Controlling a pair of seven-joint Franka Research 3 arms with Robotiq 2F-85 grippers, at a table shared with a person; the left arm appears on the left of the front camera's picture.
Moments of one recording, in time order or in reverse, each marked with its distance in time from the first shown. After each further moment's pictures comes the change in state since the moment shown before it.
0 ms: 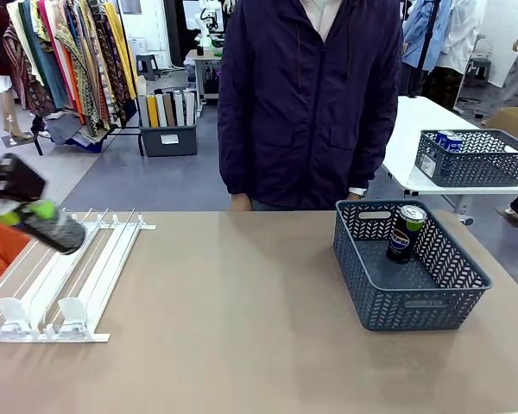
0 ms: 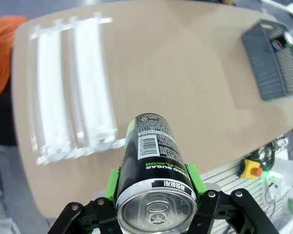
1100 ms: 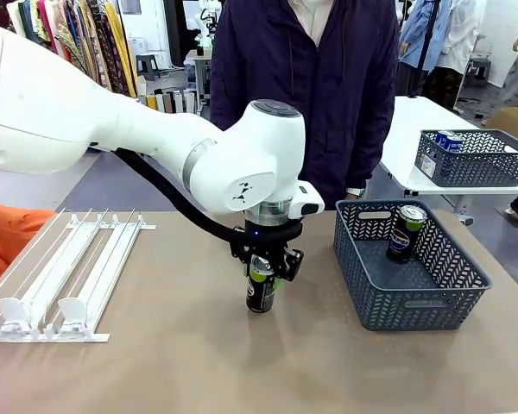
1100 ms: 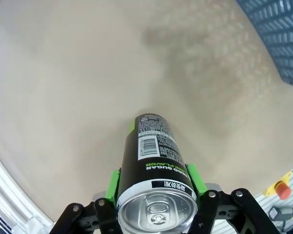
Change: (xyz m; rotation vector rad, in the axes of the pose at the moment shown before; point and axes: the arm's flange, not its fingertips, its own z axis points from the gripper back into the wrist) left arm 0.078 -0.265 -0.324 0.198 0.397 -0.392; right arm 0.000 0.000 0.000 0.000 0.000 0.000
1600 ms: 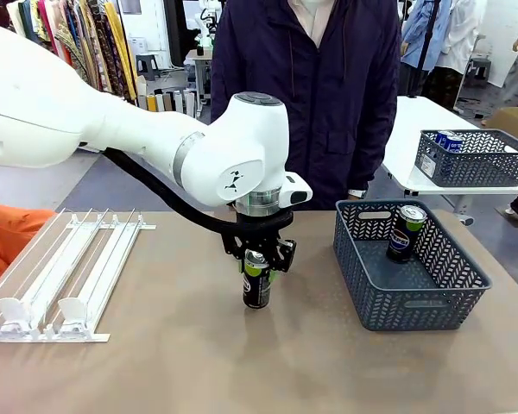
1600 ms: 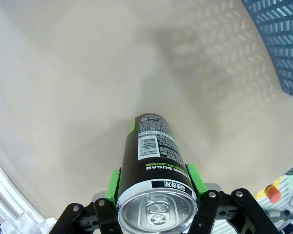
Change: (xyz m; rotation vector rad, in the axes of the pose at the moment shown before) left arm 0.003 0.018 -0.001 -0.049 0.018 0.076; right arm 0.000 0.000 0.000 0.000 0.000 0.000
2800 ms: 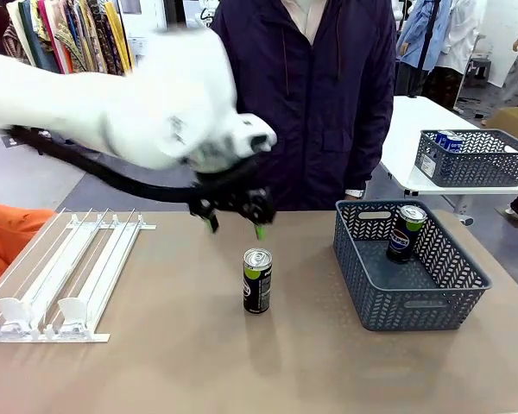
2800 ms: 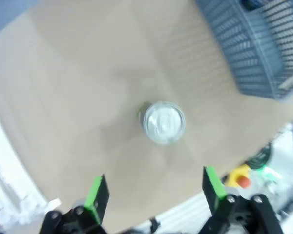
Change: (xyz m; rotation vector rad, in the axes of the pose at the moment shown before) left arm -0.062 0.064 0.124 -0.169 -0.197 0.067; right arm 0.000 0.000 0.000 0.000 0.000 0.000
